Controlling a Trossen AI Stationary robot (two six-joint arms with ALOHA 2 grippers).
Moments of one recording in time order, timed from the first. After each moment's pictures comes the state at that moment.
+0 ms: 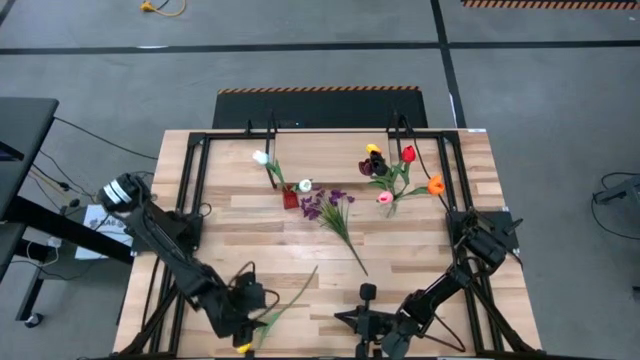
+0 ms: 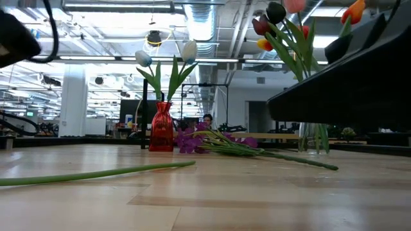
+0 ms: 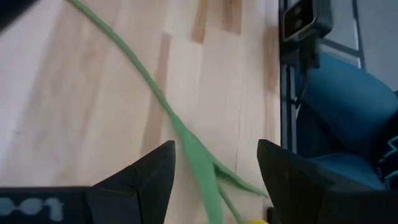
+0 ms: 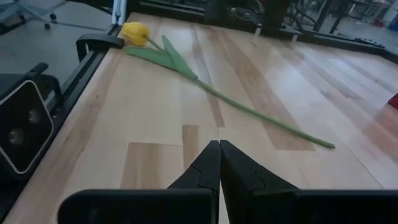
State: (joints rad) left arm -0.84 1.55 0.87 -0.21 -0.30 -0.96; right arm 0.85 2.18 1.04 0.63 0.92 0.20
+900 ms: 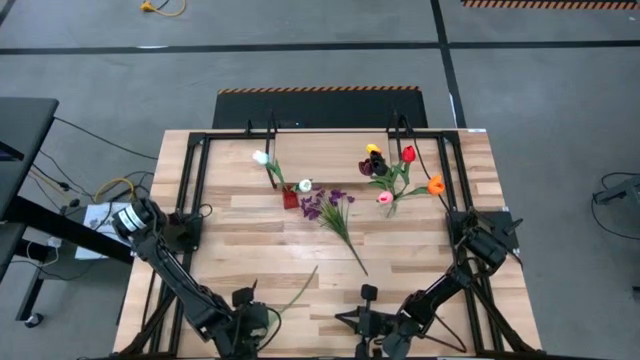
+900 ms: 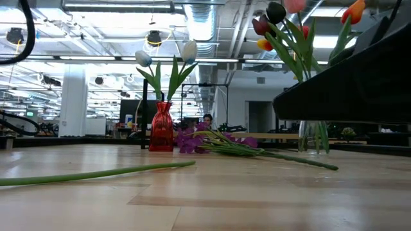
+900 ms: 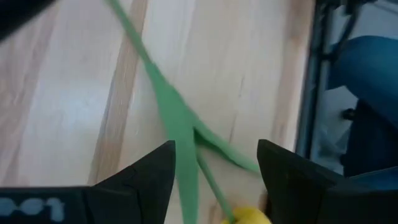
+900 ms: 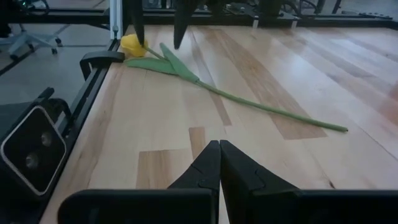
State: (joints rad) left arm -0.92 1.81 1.12 -0.46 -0.29 -1.11; right arm 0.86 2.18 1.04 0.63 0.91 0.35
